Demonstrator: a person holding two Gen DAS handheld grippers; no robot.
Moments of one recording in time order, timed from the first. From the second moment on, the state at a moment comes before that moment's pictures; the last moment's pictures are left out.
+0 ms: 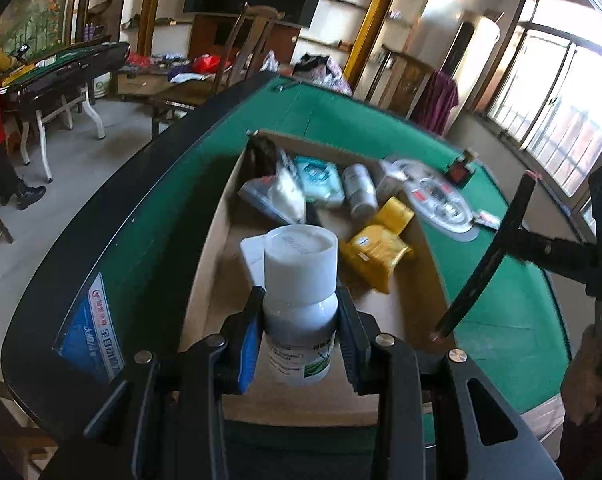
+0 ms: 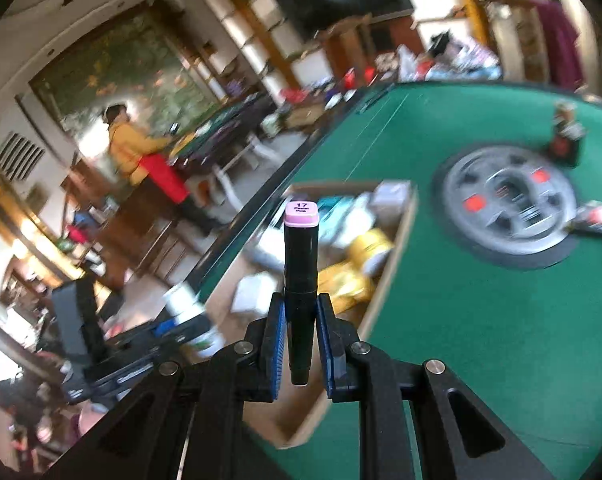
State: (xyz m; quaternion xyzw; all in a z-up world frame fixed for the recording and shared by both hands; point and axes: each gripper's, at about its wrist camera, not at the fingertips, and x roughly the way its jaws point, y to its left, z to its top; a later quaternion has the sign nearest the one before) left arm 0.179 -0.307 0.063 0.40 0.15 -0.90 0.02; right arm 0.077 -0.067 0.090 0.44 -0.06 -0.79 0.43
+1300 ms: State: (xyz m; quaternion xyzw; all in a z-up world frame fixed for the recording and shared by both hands) left arm 0.185 -0.308 0.059 0.44 0.12 -0.89 0.05; right arm 0.041 -0.166 0.016 0.52 0.00 -0.76 0.39
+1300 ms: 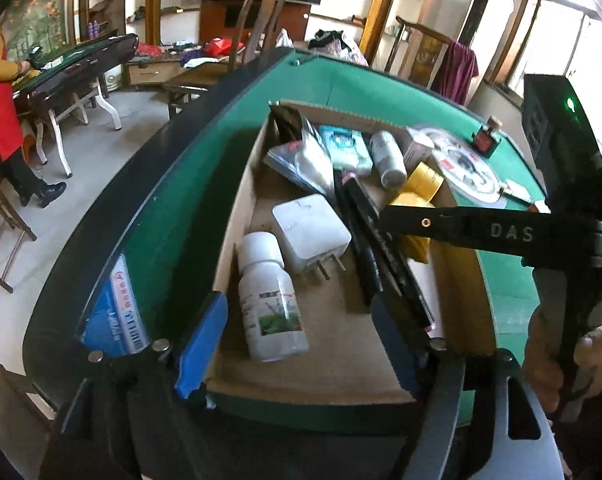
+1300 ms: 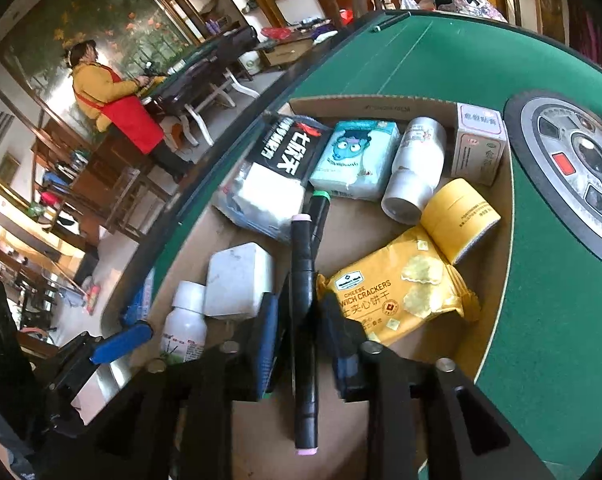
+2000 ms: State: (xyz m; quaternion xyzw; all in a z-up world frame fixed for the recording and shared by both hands) left arm 0.180 -0.184 0.099 0.39 0.08 -0.91 -0.11; right arm 0.004 0.083 0.063 0.41 -0.10 -0.88 0.20
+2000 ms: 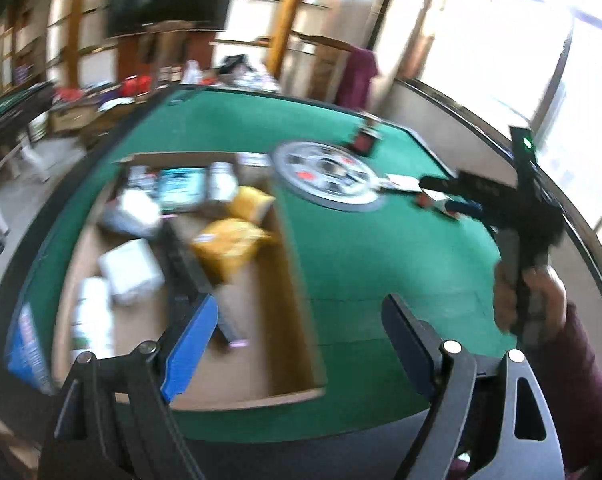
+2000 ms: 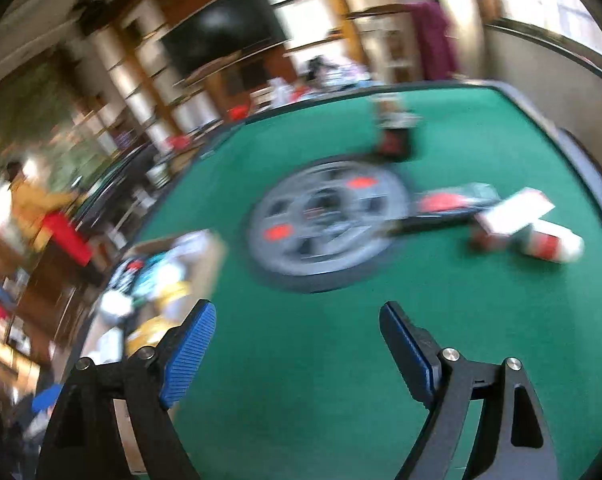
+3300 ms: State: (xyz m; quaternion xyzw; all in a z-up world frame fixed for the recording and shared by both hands) left arm 0.163 -0.127 0.055 0.45 0.11 -0.87 -0.15; right arm -0.046 0.083 0.015 0.51 0.12 -0.82 0.23
